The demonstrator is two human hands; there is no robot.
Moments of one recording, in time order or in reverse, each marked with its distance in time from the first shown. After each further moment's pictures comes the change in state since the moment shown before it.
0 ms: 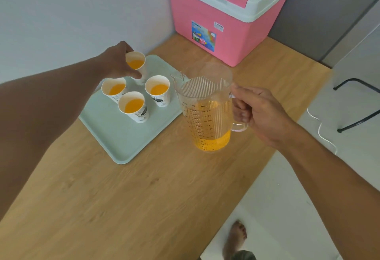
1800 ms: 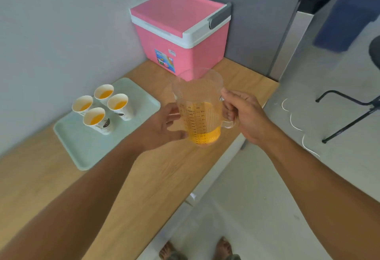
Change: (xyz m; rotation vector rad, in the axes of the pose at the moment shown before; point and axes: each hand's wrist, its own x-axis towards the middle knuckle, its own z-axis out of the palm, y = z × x) left_hand -0.185 0.211 0.137 -0.641 -0.284 0.364; right_hand -0.045 -0.006 -0.154 0.036 0.008 -0.161
